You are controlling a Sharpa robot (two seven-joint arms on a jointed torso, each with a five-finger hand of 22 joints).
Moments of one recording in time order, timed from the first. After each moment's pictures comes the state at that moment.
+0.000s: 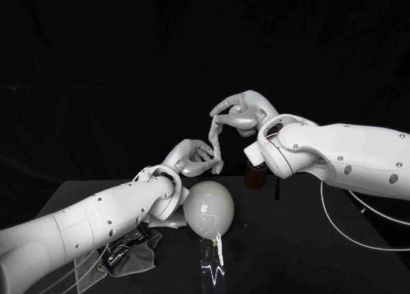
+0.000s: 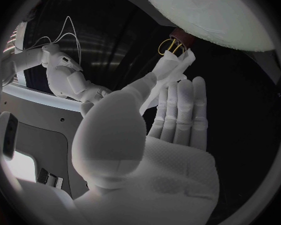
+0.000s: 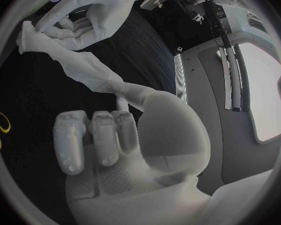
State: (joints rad) left arm 1.24 -0.37 -0.07 1.13 -0.80 -0.58 0.24; left_hand 1.33 -0.20 0.42 -0.03 0.07 0.74 0.19 0.59 0.32 0.94 0.13 0.64 0.23 1.00 0.06 1.15 0.39 0.17 0.85 0.17 0.82 0.41; right arm 1.56 -0.81 -0.14 1.65 -0.61 -0.70 -0.06; right_hand 1.22 -0.08 0.74 -0.12 0.21 0.97 0.09 0.55 0.34 1.46 0.01 1.57 1.31 1.46 -0.04 1.56 1.31 0.01 1.46 0.06 1.57 1.31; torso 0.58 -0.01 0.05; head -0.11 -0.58
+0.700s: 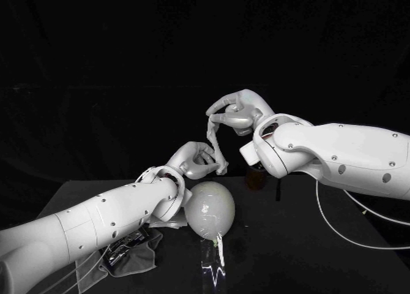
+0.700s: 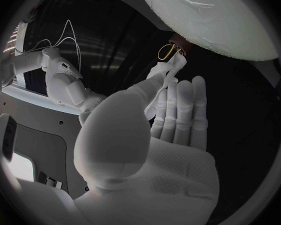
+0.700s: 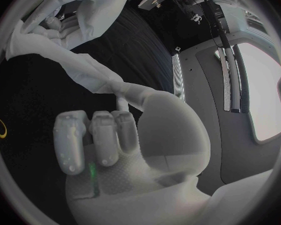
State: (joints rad) left arm 1.24 -0.36 -0.08 1.14 -0.84 -0.55 0.20; left_hand 1.41 -0.18 0.47 -0.07 0.07 0.73 0.19 0.65 0.32 0.91 0.12 0.72 0.25 1.00 0.05 1.19 0.40 0.17 0.86 0.15 0.88 0.44; right arm 1.56 -0.78 -0.14 1.63 -0.61 -0.71 -0.05; right_hand 1.22 -0.08 0.74 -0.12 0.21 0.97 0.09 0.55 0.34 1.46 0.01 1.56 1.31 1.46 -0.04 1.57 1.31 0.01 1.46 0.06 1.57 1.31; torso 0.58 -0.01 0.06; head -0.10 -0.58
